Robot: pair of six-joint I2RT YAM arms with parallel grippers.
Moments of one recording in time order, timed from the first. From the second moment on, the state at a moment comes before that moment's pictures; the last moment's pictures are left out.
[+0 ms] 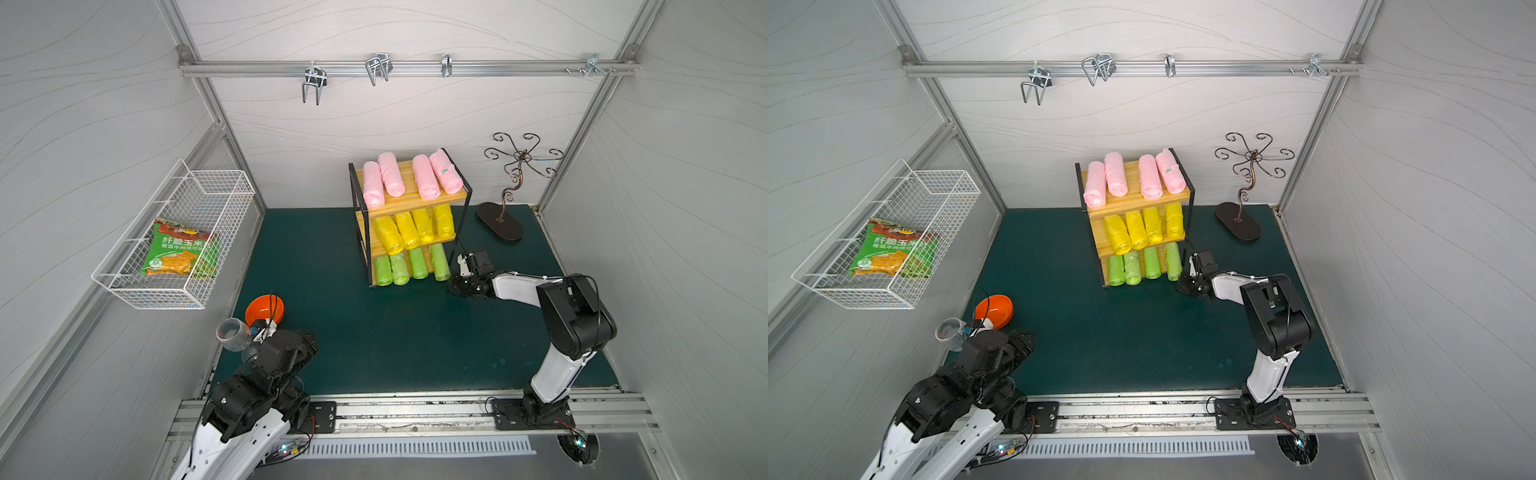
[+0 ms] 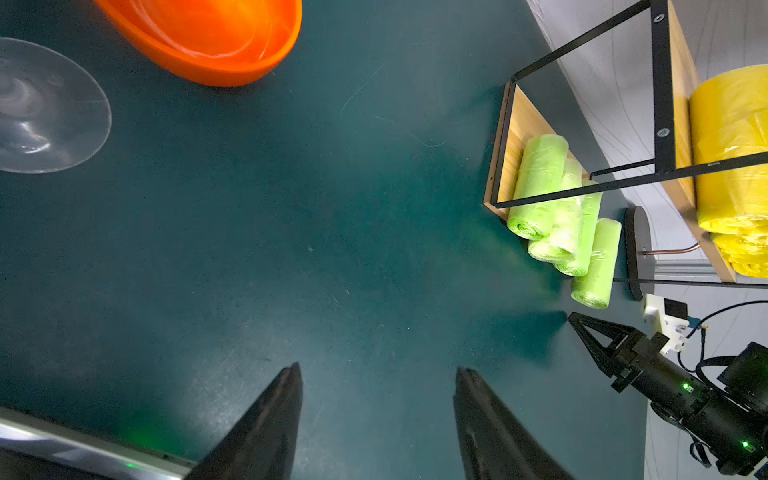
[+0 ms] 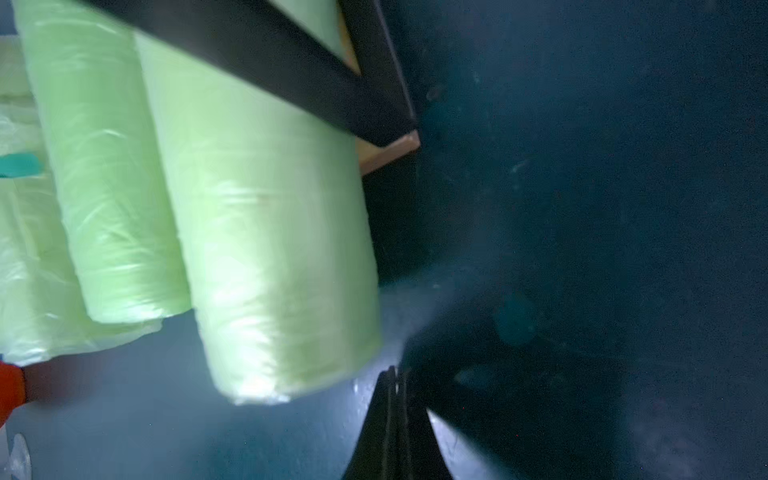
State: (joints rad) left arm -0.51 0.26 0.61 -1.18 -0.30 -1.18; right arm 0.39 1.78 0.91 -0.10 -0.26 0.54
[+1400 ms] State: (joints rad) left arm -0.51 0.26 0.60 -1.18 -0.30 -1.18; right arm 0.33 1.93 1.07 -0.04 -0.40 0.61
